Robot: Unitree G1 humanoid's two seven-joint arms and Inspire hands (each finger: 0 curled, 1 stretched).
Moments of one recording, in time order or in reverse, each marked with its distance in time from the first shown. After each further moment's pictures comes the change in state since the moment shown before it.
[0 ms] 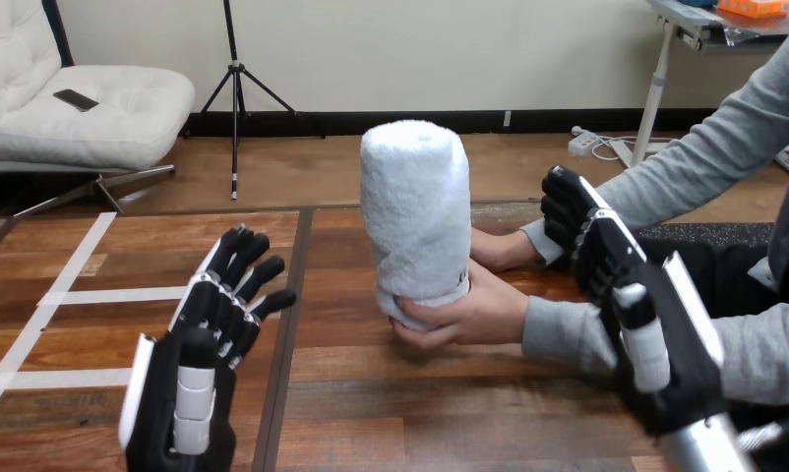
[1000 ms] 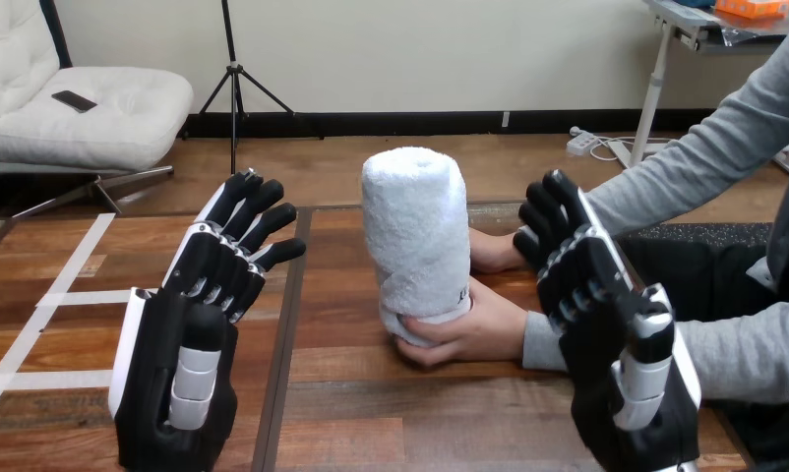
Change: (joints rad) left arm 0.002 0.007 -0.021 -0.160 -0.011 0.025 -0.028; right arm 0.130 0.126 0.050 -0.115 0.053 0.020 0.057
